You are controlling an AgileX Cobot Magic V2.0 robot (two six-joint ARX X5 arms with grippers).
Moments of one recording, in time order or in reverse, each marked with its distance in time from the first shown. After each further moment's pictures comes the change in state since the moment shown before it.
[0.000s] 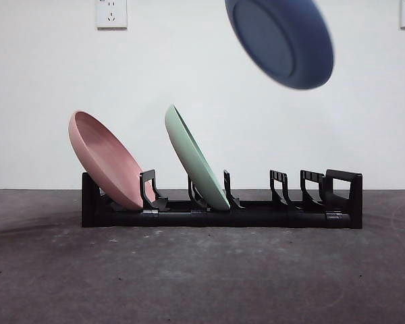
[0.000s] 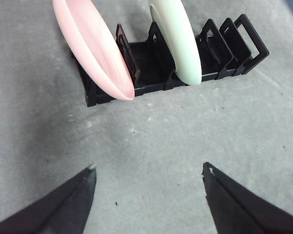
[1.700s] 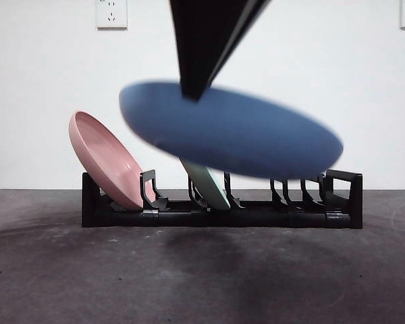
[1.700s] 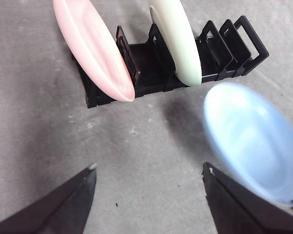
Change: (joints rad) left arm 0.000 0.000 0.000 0.002 0.000 0.000; right arm 0.747 -0.163 -0.874 0.381 0.609 -0.008
